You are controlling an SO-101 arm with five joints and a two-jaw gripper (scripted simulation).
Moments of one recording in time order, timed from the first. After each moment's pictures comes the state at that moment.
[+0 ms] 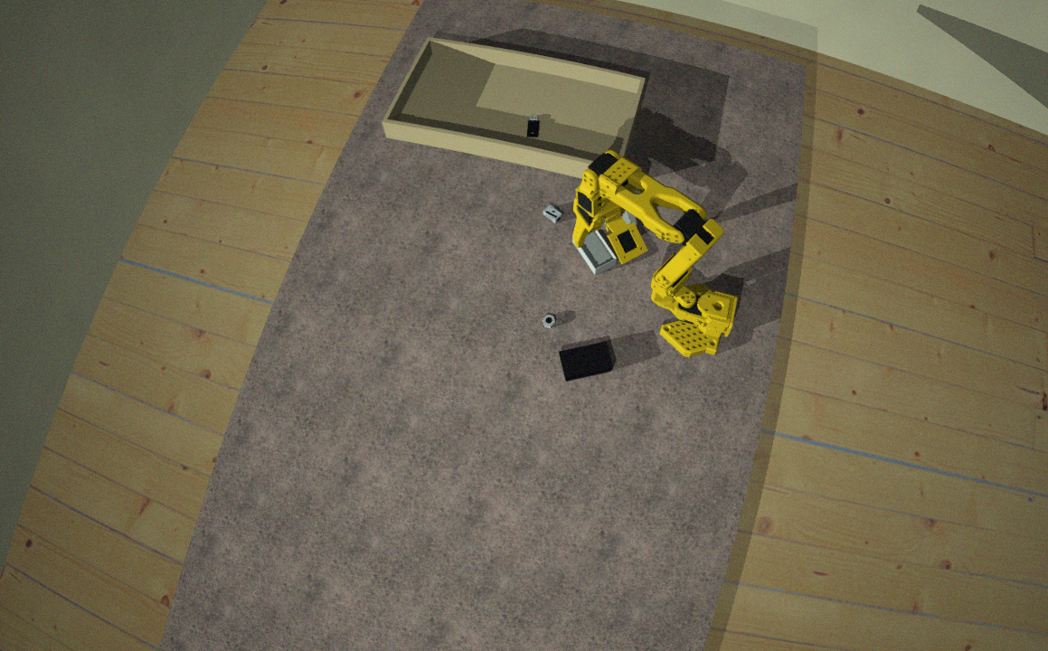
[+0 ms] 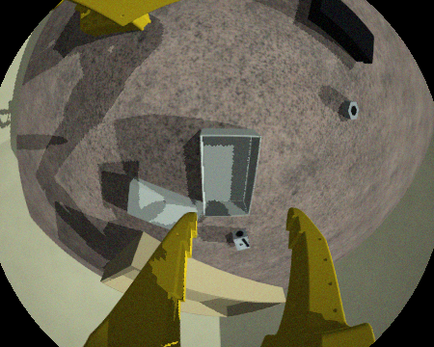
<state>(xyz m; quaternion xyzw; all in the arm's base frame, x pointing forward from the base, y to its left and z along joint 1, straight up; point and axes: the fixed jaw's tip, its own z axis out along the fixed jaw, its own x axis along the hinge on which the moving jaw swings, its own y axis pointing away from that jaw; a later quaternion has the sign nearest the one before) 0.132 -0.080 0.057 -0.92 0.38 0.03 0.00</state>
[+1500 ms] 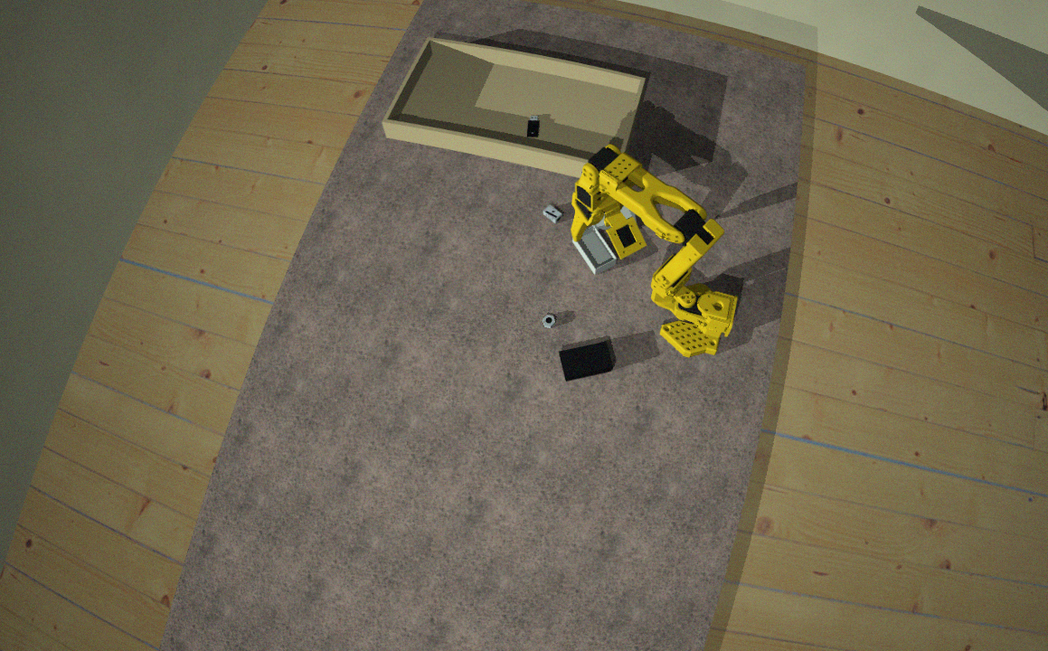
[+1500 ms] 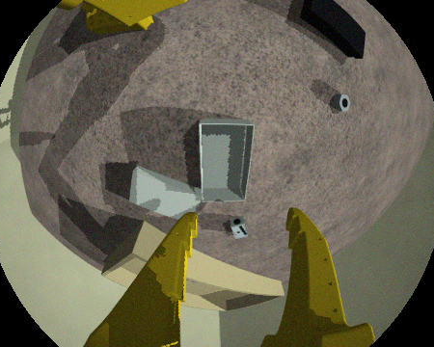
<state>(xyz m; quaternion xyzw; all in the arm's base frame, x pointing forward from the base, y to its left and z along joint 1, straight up) 0.136 -0.082 0.069 -0.92 0.38 0.02 0.00</state>
